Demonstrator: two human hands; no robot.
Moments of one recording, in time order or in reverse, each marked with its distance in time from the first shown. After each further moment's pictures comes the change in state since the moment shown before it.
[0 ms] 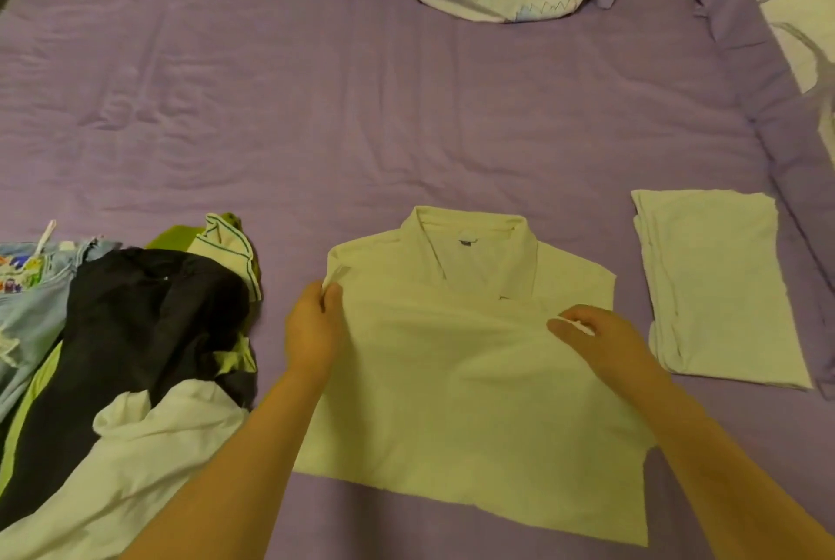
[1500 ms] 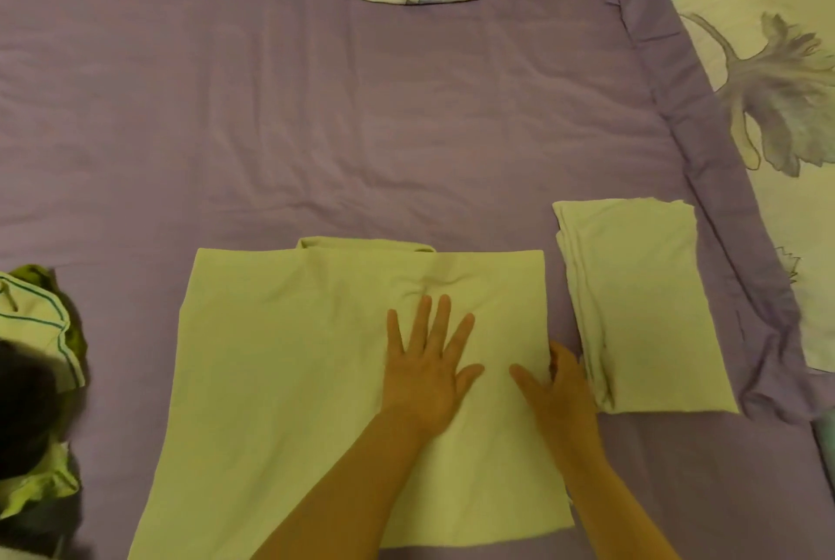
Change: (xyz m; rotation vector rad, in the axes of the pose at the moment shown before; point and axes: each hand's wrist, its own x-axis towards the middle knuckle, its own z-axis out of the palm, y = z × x) left_hand -0.039 0.073 0.219 0.843 -0.480 0.832; right_hand 0.036 0.071 0.005 0.106 0.336 0.306
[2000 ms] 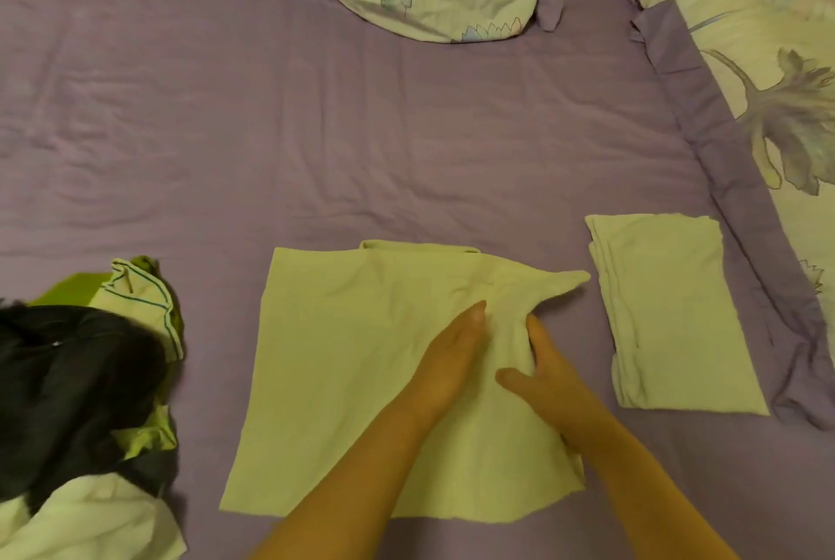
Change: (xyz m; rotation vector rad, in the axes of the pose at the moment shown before) left_hand -0.048 -0.019 -0.089 -1.496 -0.114 -0.320; right_hand -0.049 -0.072 0.001 0.118 -0.470 -0.191
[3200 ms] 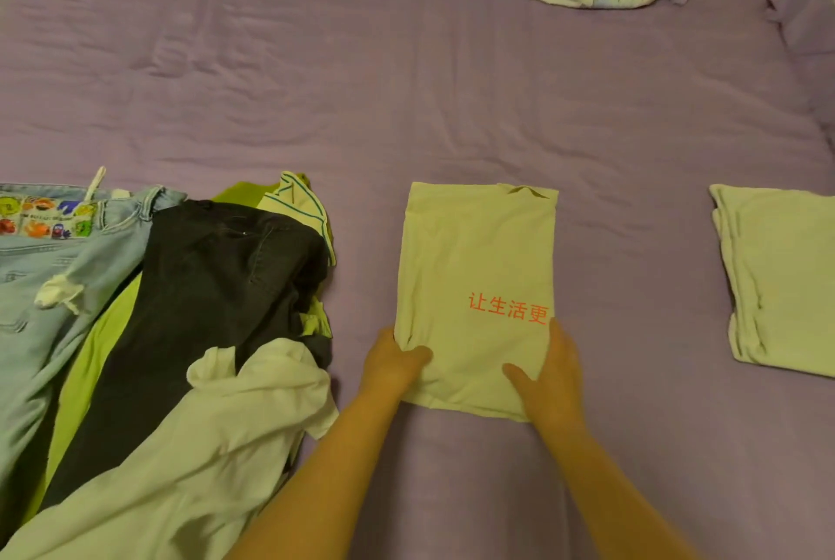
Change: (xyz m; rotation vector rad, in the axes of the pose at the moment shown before) left_hand -0.109 -0.139 -0.172 0.090 0.453 -0.355; right_hand -0.038 0.028 0.187 -0.335 0.318 0.066
